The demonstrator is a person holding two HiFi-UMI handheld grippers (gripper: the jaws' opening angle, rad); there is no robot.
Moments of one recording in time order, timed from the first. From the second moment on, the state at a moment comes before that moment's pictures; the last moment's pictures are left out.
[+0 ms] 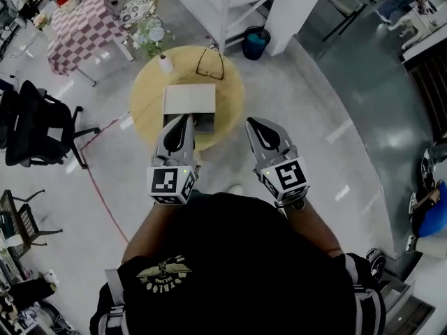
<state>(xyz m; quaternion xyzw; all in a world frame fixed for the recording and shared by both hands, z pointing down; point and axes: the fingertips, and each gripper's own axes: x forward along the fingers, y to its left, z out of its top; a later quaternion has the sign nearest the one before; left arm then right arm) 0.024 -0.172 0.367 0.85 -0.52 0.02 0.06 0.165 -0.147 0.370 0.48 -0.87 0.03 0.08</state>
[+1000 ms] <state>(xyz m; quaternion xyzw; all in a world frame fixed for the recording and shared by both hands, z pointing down) -0.083 -0.162 0.404 0.83 -0.54 0.08 0.08 0.057 -0.166 0.400 0.44 -0.89 0.07 0.09</state>
